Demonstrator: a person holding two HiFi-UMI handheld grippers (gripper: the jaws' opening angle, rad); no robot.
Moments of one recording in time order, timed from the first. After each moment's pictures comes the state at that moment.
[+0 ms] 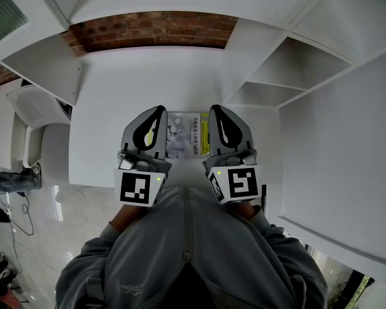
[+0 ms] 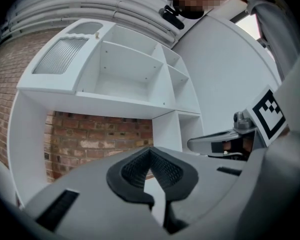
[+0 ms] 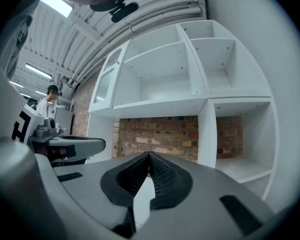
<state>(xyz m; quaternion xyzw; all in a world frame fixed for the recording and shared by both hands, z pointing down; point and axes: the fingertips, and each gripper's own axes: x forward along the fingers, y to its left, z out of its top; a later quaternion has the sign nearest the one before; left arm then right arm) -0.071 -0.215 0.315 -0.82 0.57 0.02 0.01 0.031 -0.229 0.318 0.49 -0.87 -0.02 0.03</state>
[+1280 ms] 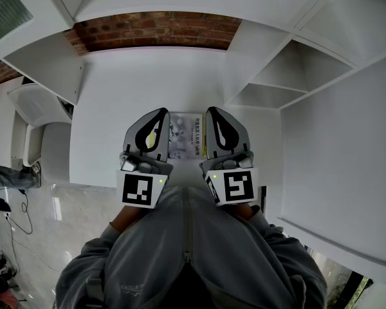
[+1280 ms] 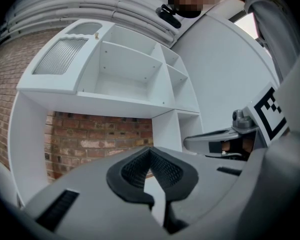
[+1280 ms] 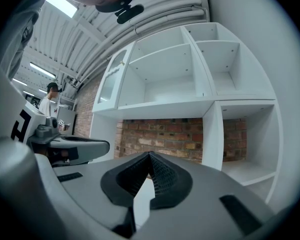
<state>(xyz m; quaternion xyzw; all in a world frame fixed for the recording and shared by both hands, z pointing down) -0.074 -0.212 0.319 -0.82 0.57 0.02 0.01 0.015 -0.224 0.316 0.48 -0.87 -0.03 0.03</state>
